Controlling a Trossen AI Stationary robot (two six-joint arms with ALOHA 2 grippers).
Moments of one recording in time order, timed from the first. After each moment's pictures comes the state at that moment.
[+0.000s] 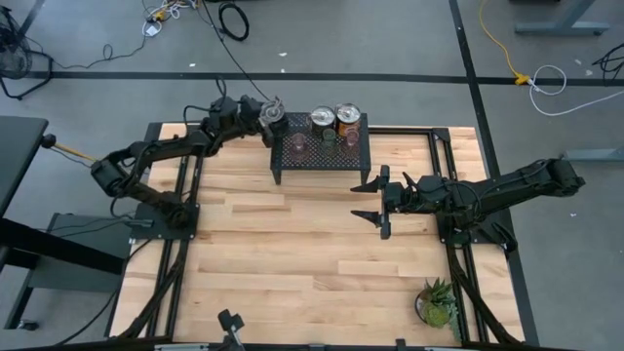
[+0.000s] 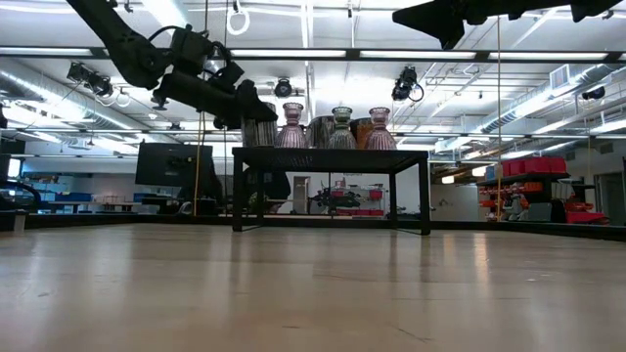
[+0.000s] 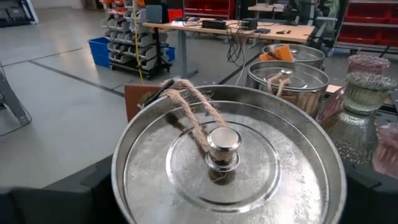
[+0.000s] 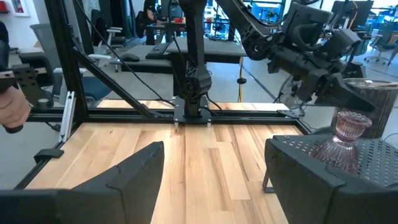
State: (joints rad) left arm 0.80 1.42 0.73 0.55 0.22 0.06; right arm 0.16 1.01 0.62 0.30 0.19 -0.04
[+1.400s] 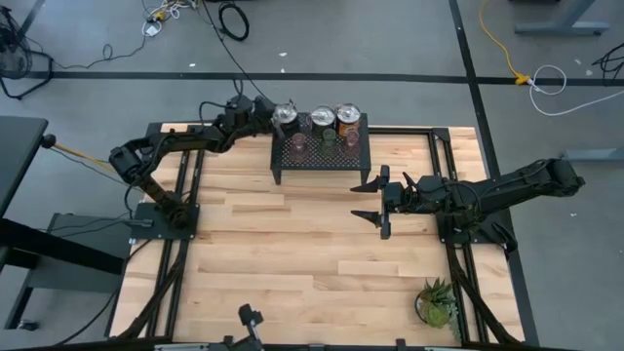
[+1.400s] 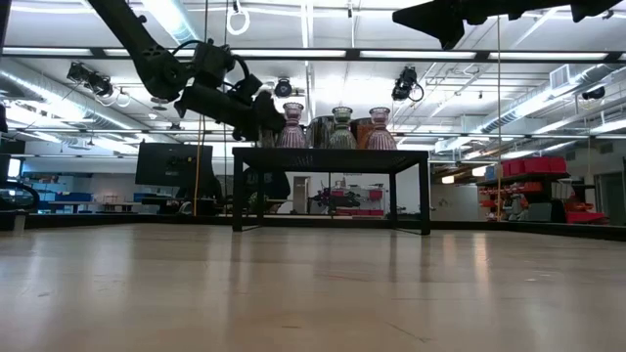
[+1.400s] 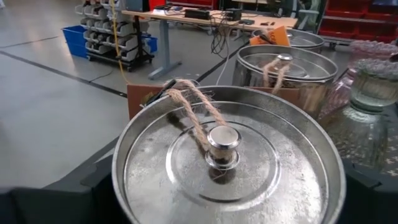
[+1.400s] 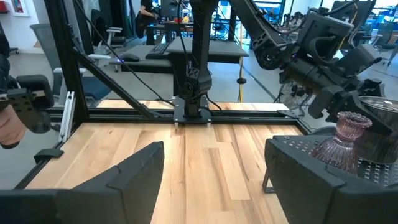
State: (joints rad) left arm 0.77 1.60 0.83 0.58 0.27 0.05; right arm 0.16 1.01 0.62 0.30 0.19 -0.04
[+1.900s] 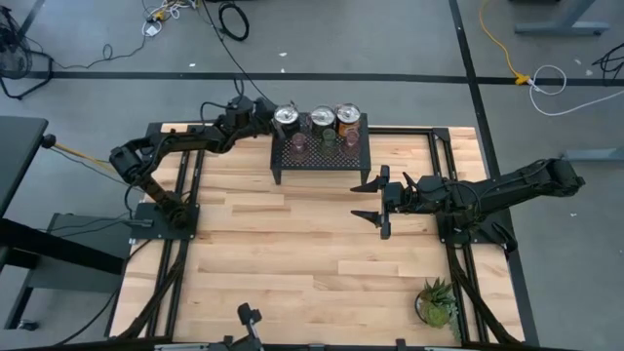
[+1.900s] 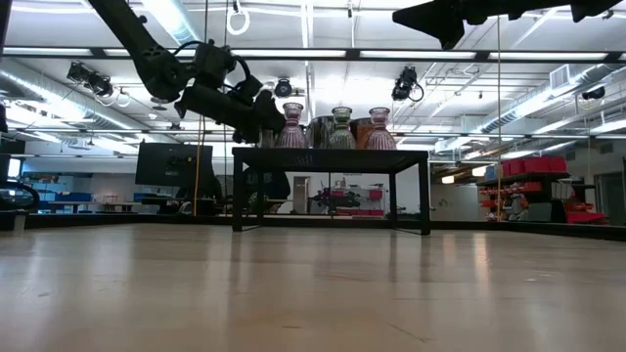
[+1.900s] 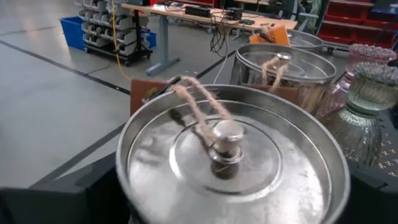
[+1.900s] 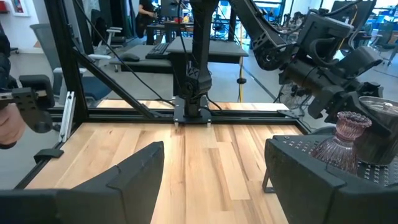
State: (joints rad) left arm 0.77 1.60 0.83 0.57 0.26 0.00; right arm 0.16 1.01 0.62 0.30 0.19 -0.04
